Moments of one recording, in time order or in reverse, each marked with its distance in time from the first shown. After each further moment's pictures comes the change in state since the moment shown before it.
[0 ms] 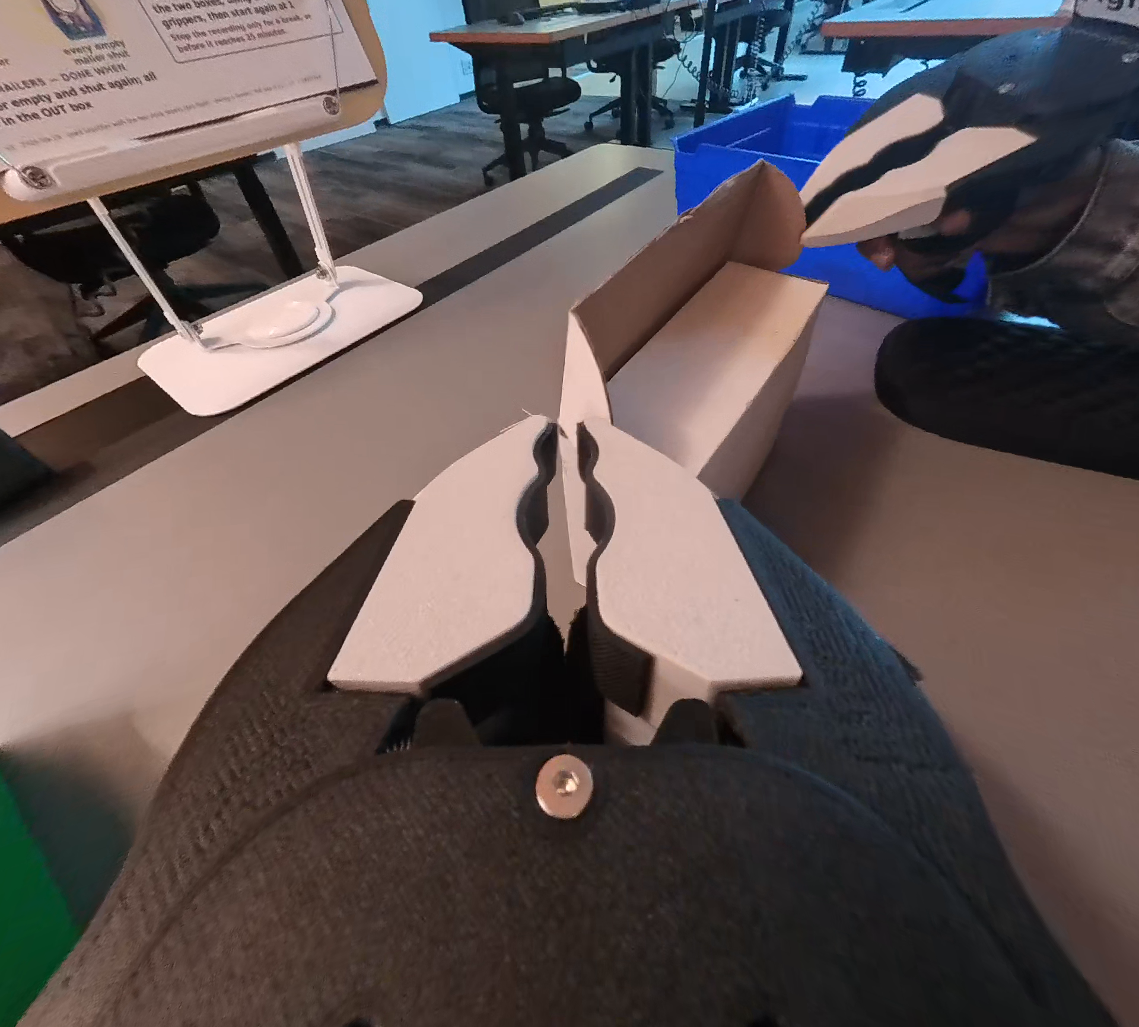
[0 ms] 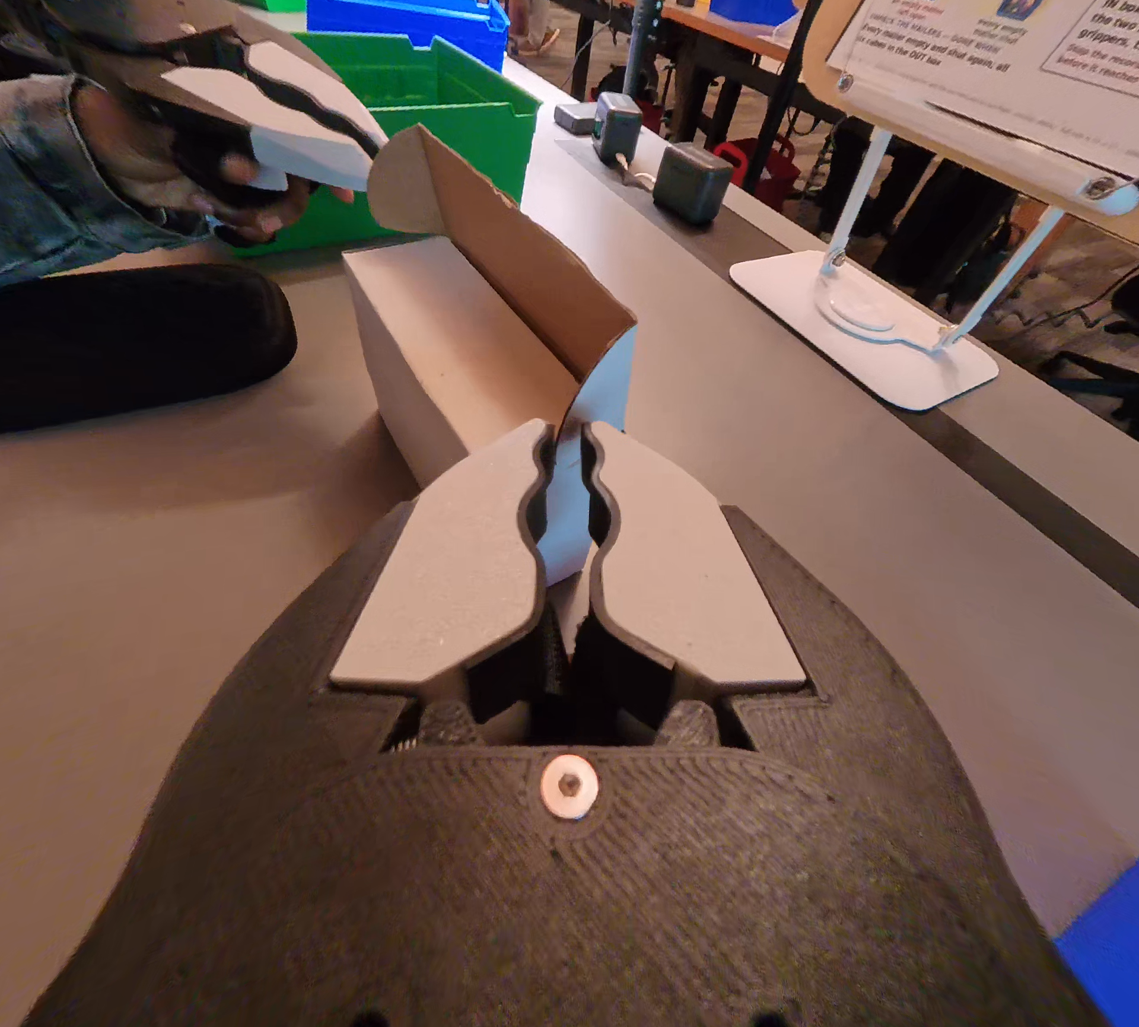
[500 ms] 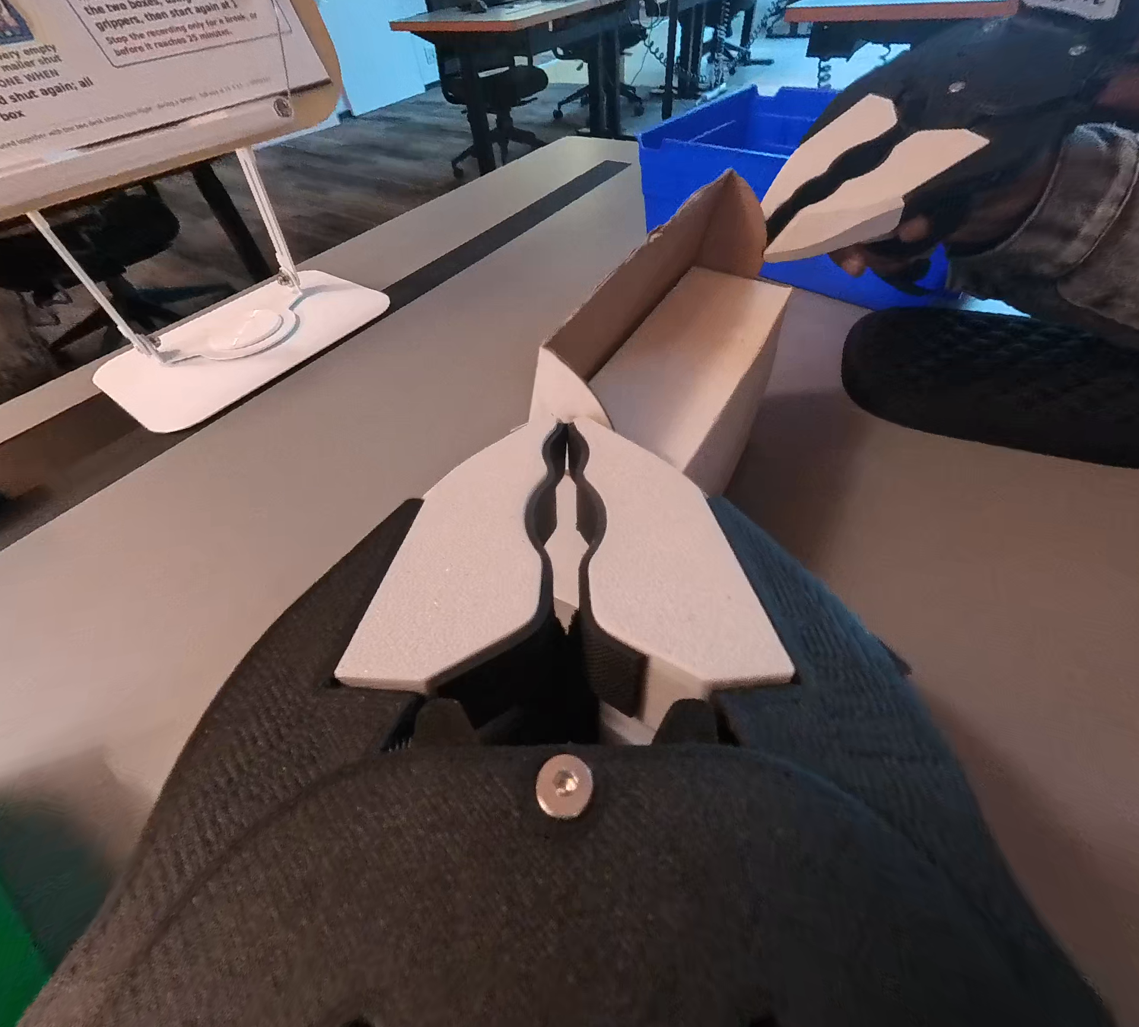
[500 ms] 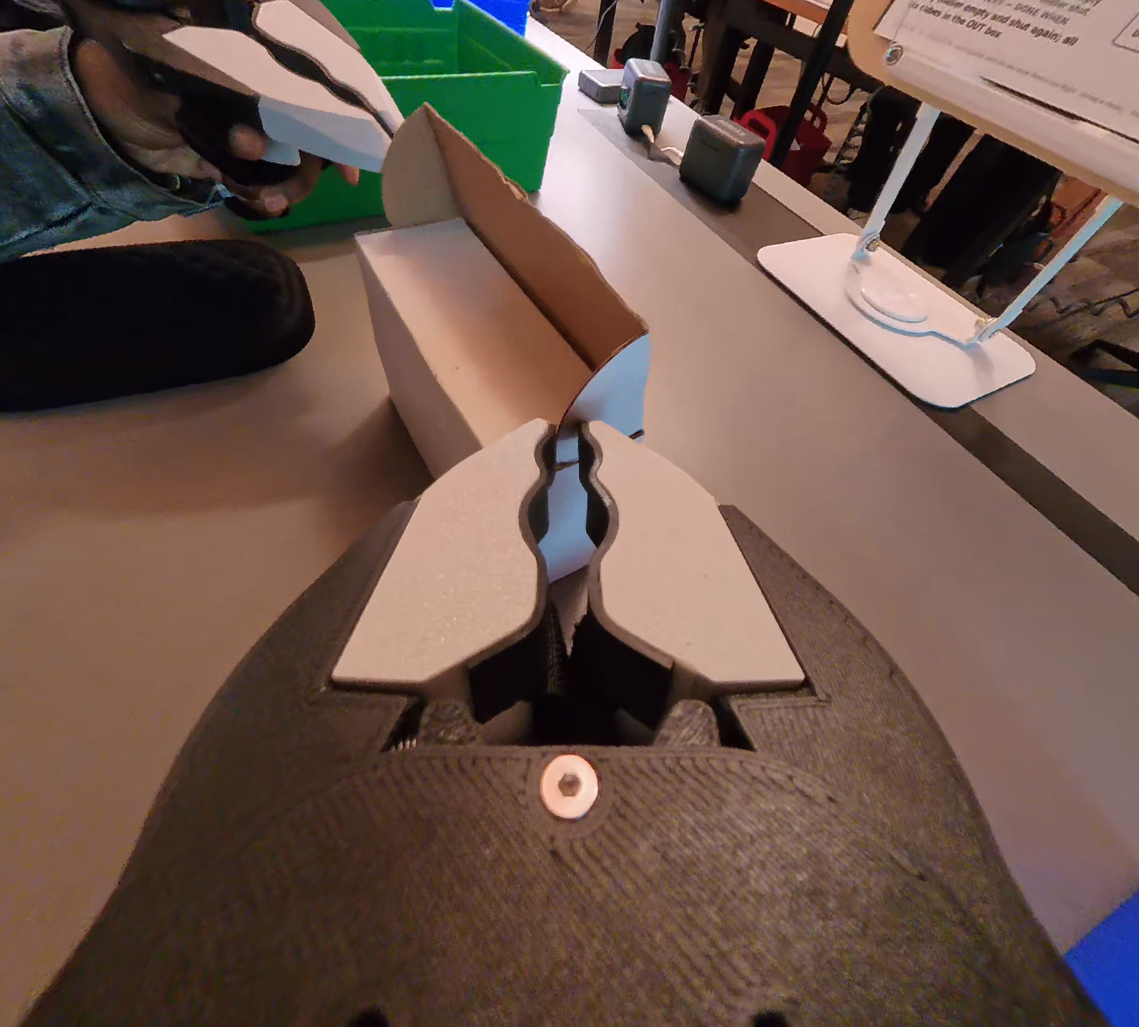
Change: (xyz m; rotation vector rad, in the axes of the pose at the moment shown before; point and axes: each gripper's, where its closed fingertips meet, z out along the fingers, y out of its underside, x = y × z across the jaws) left arm 0.013 -0.004 0.003 -0.017 0.051 0.016; right arm -0.009 0.001 0.005 -0.049 -0.034 -0.013
